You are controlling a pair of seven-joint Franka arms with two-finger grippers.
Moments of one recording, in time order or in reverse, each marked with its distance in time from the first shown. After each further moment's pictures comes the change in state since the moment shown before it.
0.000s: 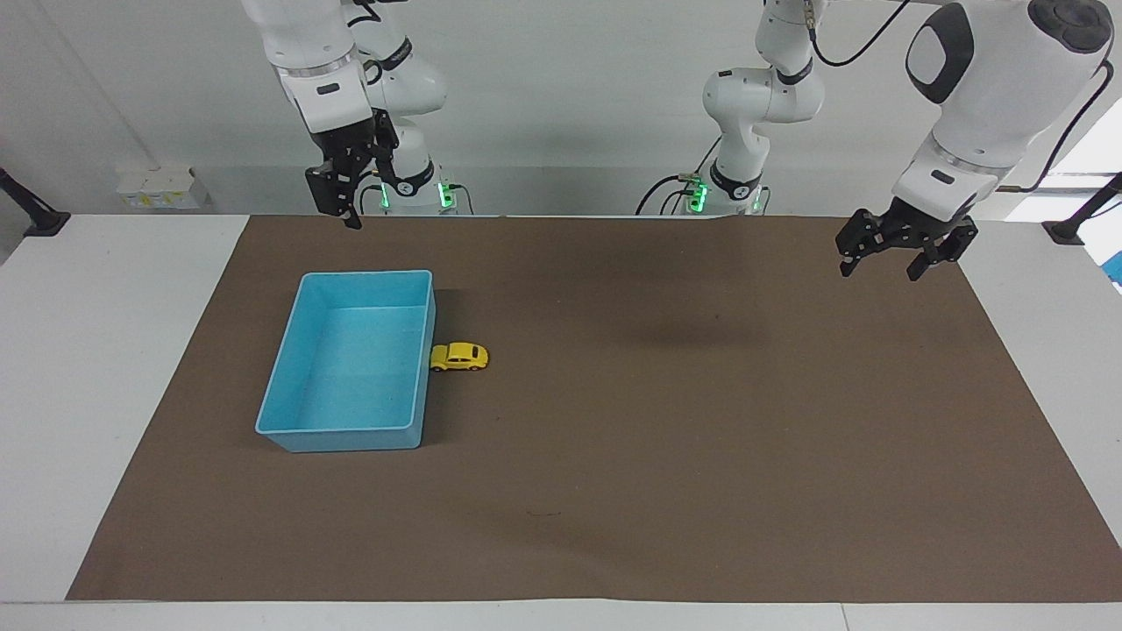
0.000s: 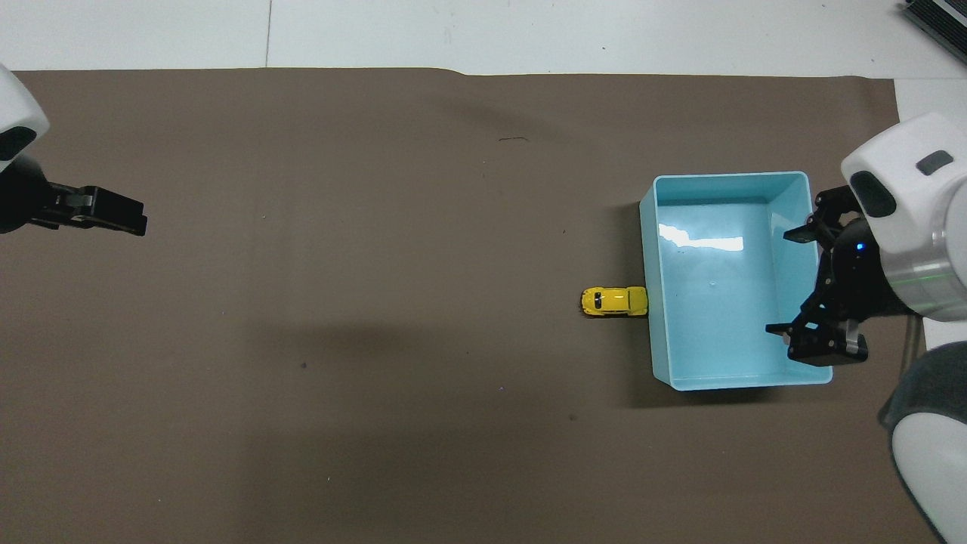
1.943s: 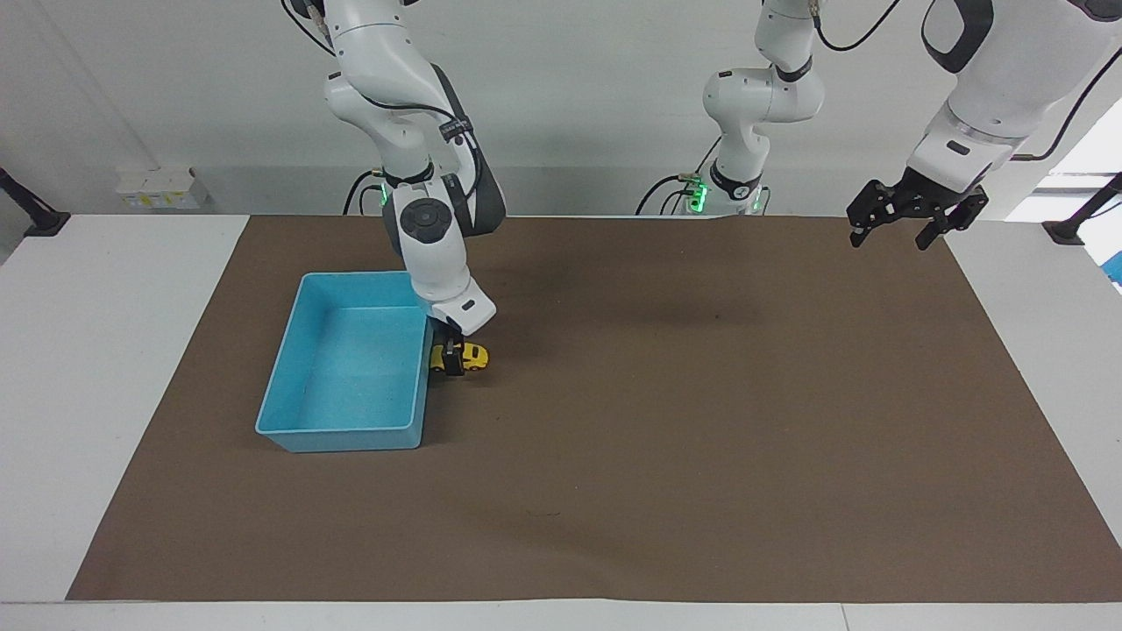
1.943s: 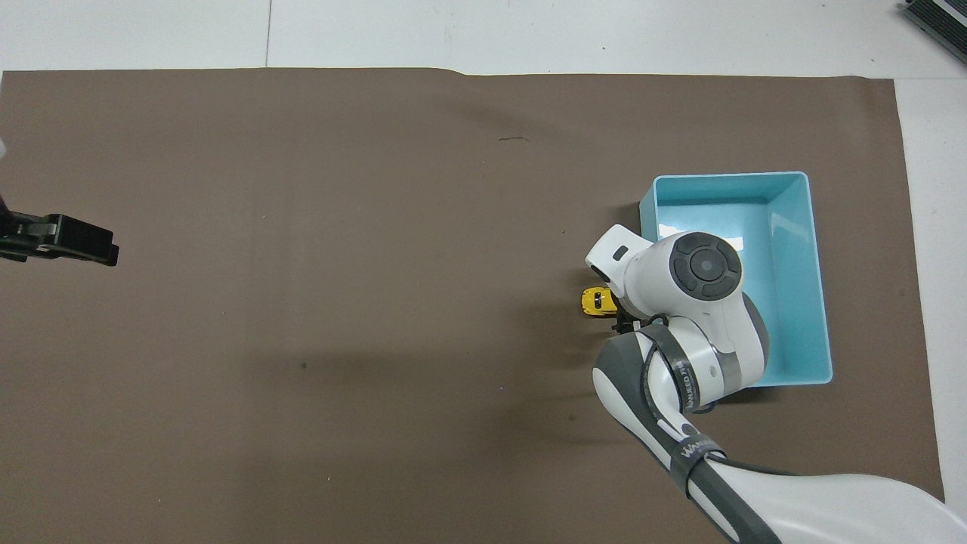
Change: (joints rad) left arm 0.025 -0.045 0.004 -0.029 0.004 -0.075 -0.001; right arm 0.126 0.305 0.005 -0.506 -0.067 0.789 -0.098
